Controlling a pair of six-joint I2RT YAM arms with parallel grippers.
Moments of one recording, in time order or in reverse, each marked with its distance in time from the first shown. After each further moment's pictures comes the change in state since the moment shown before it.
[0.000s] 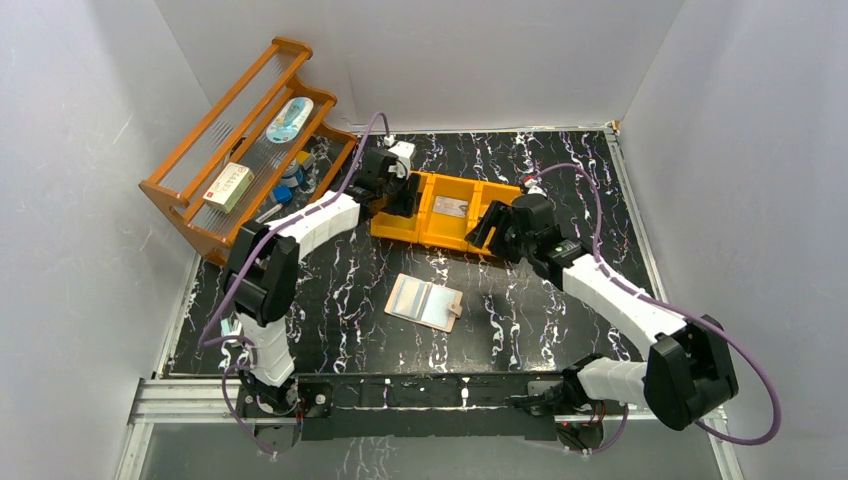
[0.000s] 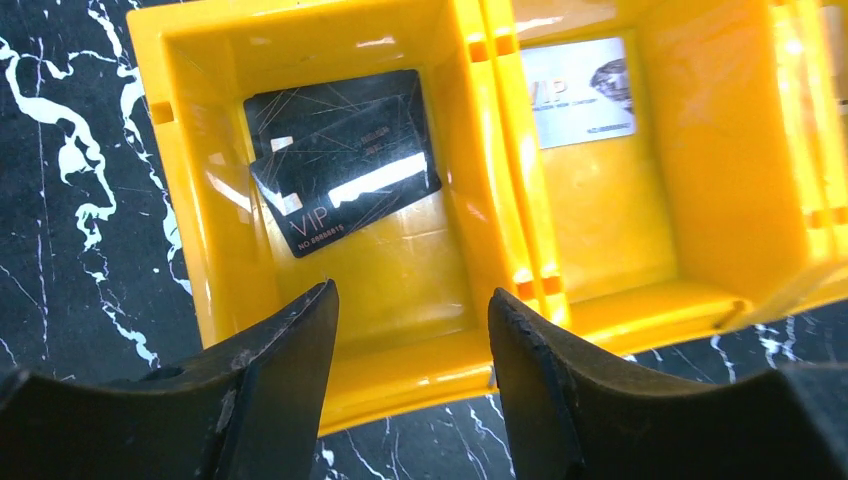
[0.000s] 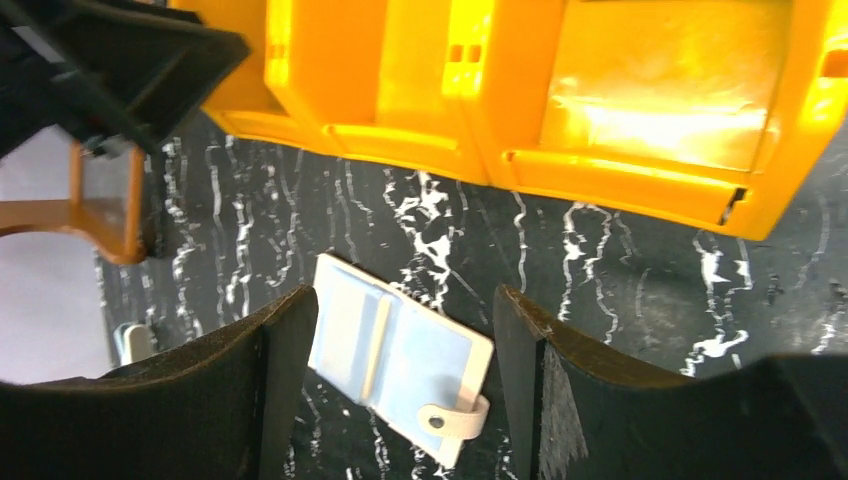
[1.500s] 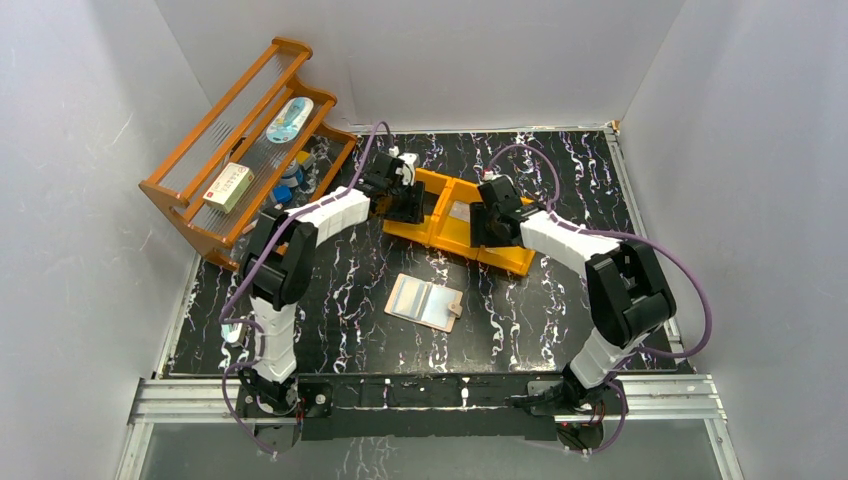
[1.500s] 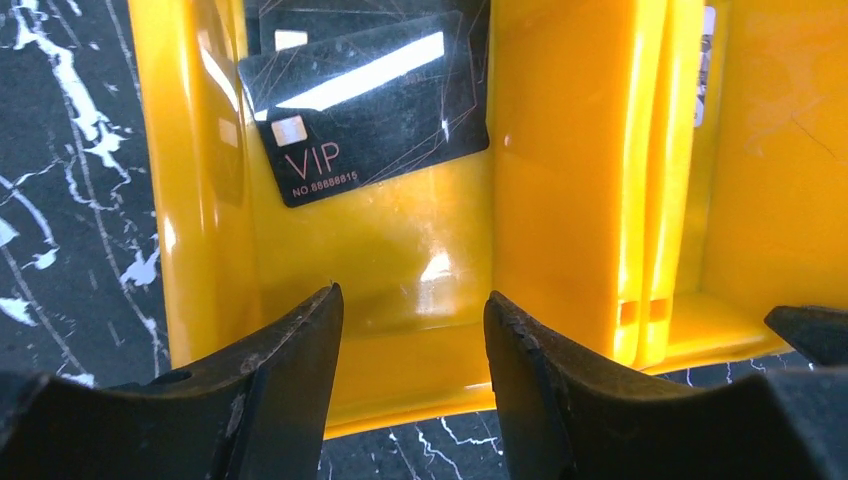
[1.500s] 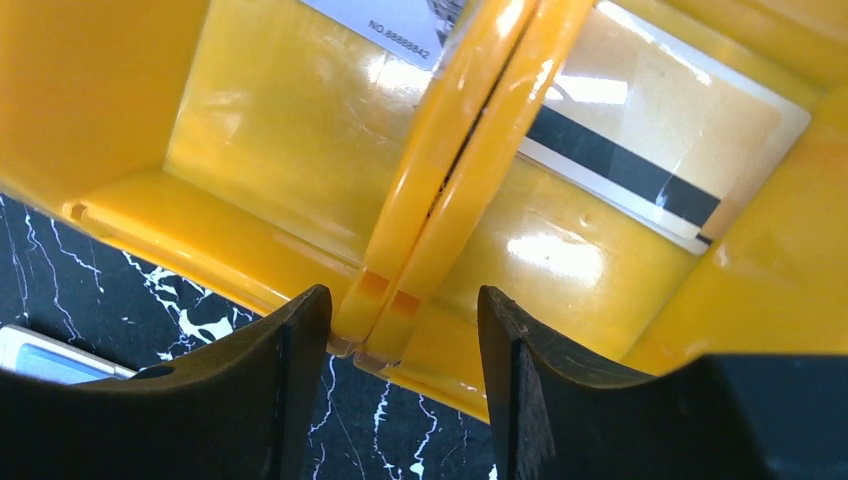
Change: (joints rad) left arm 0.021 0.115 0.068 -0.072 0.145 -0.131; right arm -0.011 0.476 0.300 -0.171 0.179 -0.414
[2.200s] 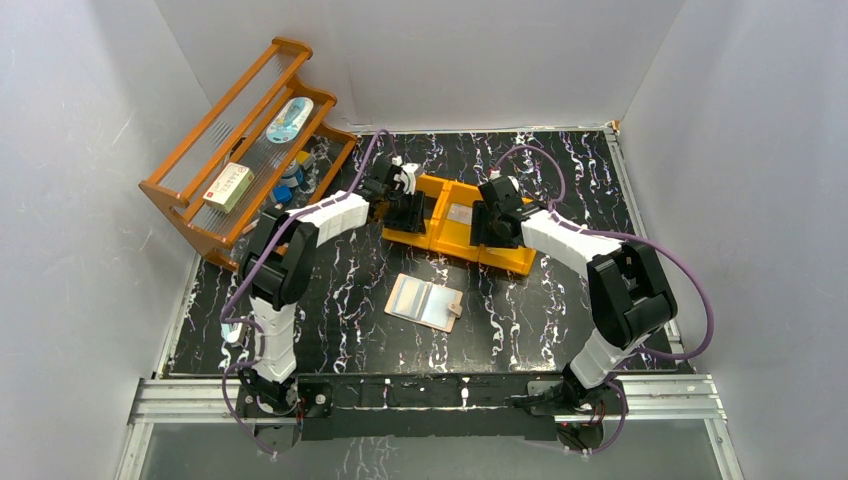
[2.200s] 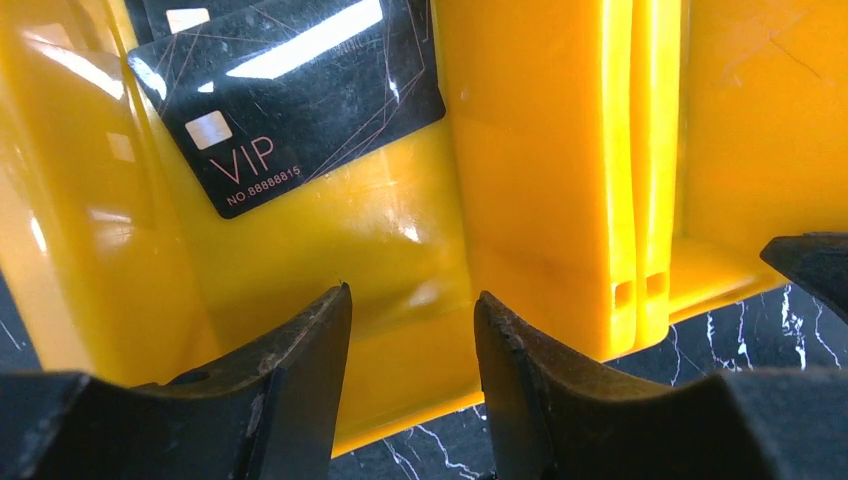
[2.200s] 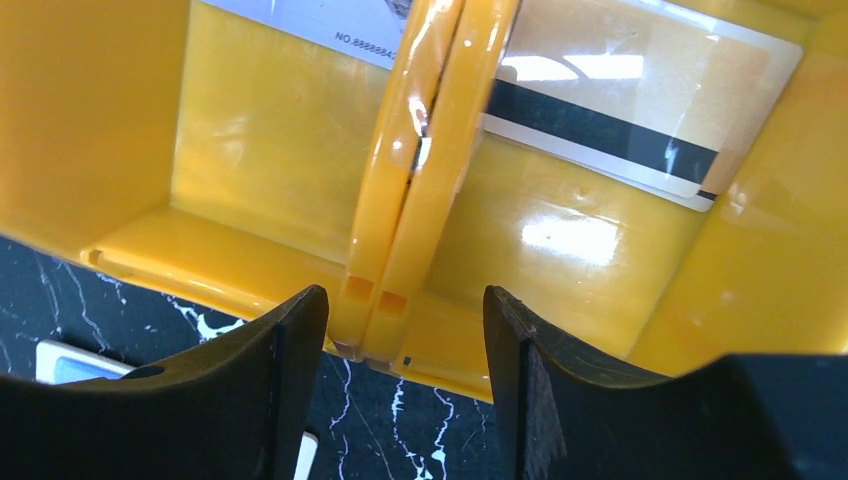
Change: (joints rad) left arm 0.001 0.017 -0.035 0.000 0.142 0.013; right arm -0.001 -0.016 -0.001 -0.033 0.026 0.100
